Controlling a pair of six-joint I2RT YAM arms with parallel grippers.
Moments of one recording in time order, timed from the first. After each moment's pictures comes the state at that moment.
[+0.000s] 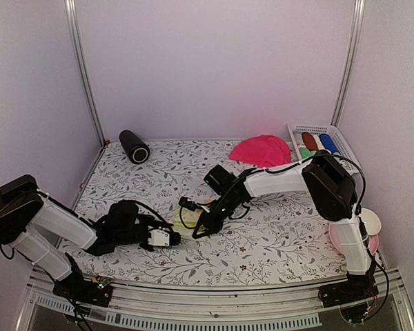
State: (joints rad) left arm -0.80 1.48 0.27 0.65 0.08 1.07; right arm 0.89 2.28 1.61 -0.47 -0.75 -0.21
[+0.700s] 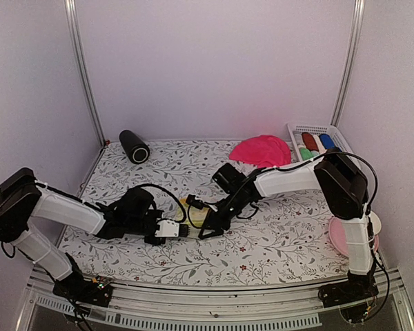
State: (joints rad) left arm -0.79 1.51 0.49 0.27 0.12 0.99; right arm 0.87 2.20 1.50 -0.42 -0.71 -0.24
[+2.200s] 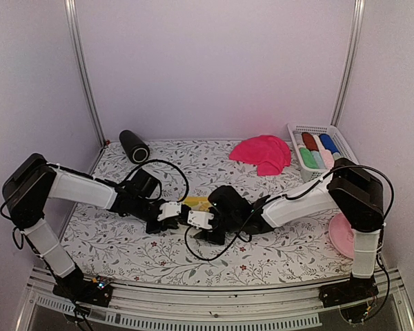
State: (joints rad) left arm -0.65 1.67 0.77 -0.12 0.36 0.83; right arm 1.06 2.01 1.14 0.12 -0.10 -0.48
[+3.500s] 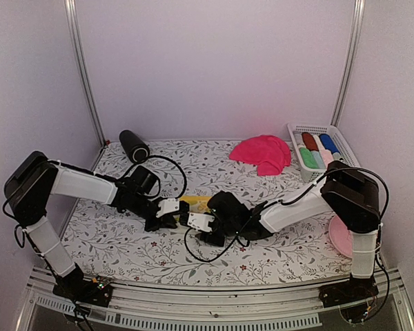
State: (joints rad) left arm -0.60 1.70 0.82 -0.19 0.43 0.81; right arm 1.08 2.05 1.12 0.20 0.03 -0.46
